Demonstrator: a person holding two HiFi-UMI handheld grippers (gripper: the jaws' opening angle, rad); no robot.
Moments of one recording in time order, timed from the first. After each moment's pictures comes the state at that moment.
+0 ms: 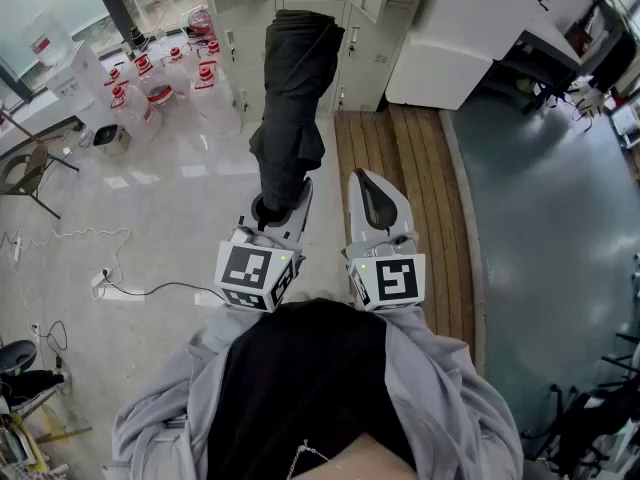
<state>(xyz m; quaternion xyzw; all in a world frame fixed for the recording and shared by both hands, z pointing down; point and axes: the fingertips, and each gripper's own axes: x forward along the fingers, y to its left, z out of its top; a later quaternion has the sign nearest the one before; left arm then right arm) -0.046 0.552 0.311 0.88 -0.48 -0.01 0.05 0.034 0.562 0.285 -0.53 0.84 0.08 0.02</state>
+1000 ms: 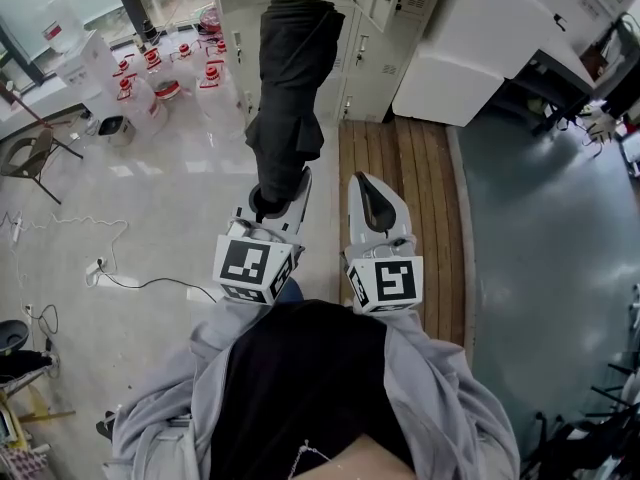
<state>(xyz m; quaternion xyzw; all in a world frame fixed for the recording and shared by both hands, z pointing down) -0.013 0.508 0.297 0.85 -0.52 -0.03 0.02 0.076 0.522 0.299 -0.51 0.86 0.06 0.03</state>
